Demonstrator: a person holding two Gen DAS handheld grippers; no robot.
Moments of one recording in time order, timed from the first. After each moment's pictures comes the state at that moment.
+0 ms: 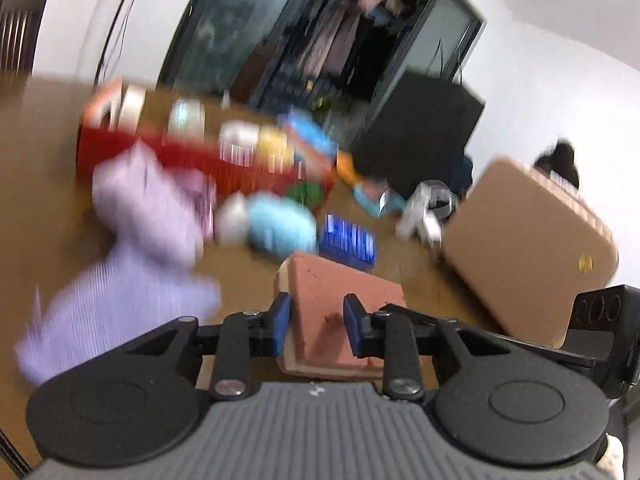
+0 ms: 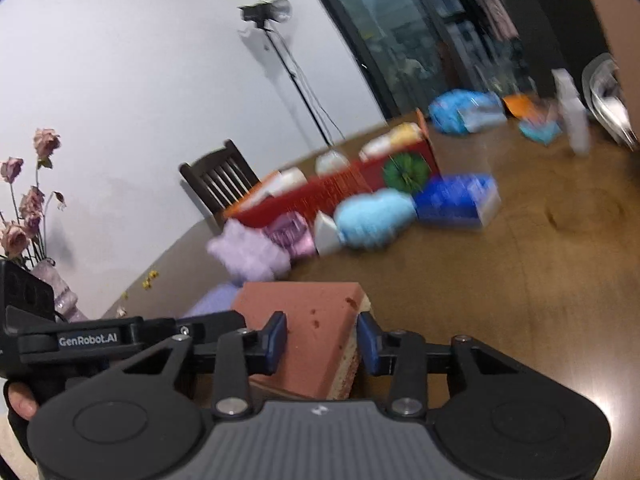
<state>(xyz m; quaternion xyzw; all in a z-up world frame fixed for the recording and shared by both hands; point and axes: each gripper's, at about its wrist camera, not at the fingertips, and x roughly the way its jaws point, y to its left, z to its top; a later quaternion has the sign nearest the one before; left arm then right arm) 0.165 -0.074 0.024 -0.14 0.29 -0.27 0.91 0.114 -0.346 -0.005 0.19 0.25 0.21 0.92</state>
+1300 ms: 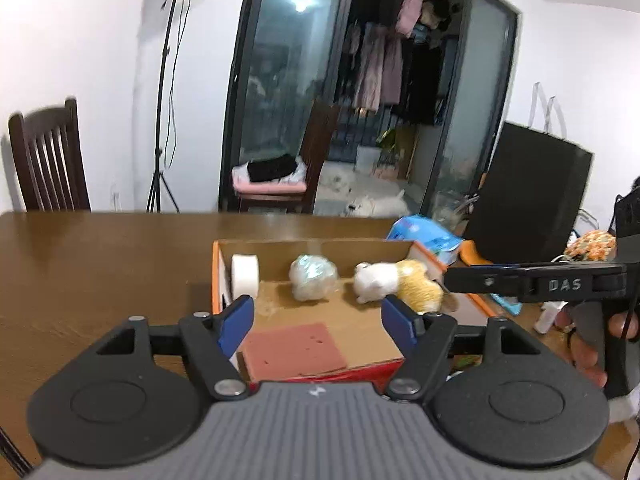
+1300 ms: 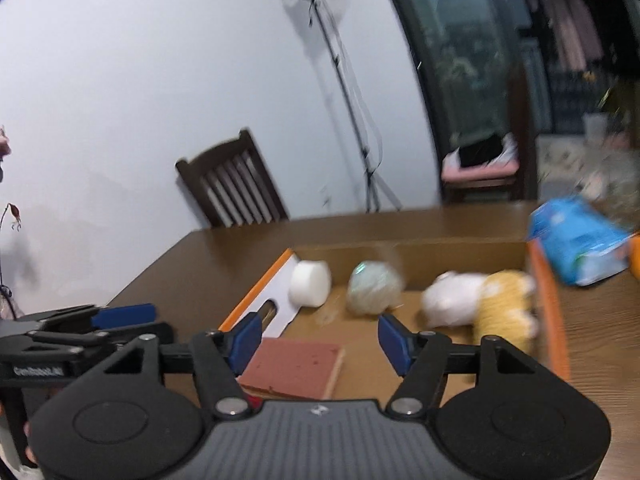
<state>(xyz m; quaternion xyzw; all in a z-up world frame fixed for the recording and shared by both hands) 0.320 -0.001 0.115 -0.03 0.24 -0.17 0.95 0.346 -0.282 0.100 0.10 0.28 0.22 0.93</state>
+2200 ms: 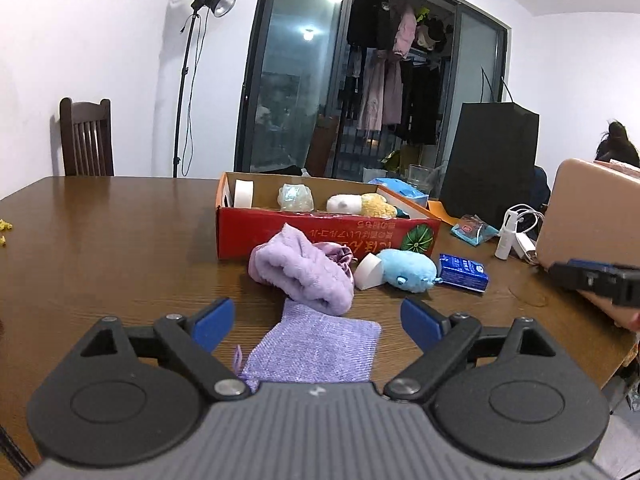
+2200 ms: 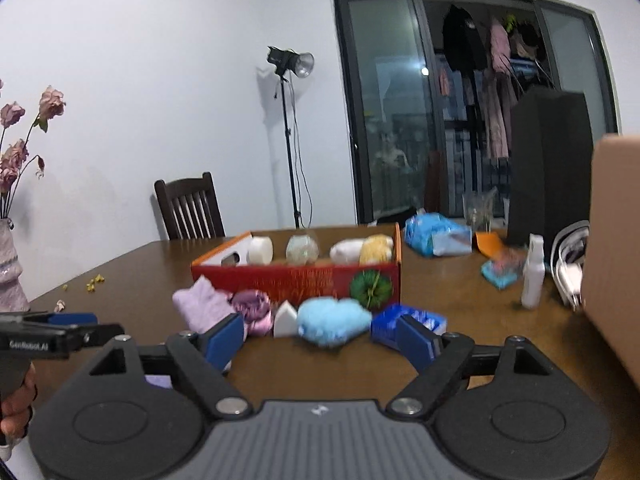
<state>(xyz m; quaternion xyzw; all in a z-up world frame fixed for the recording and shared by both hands) 0.123 -0.011 0.019 -0.03 0.20 -0.15 0.97 0.075 -0.332 0.030 0.05 0.17 0.12 0.98</state>
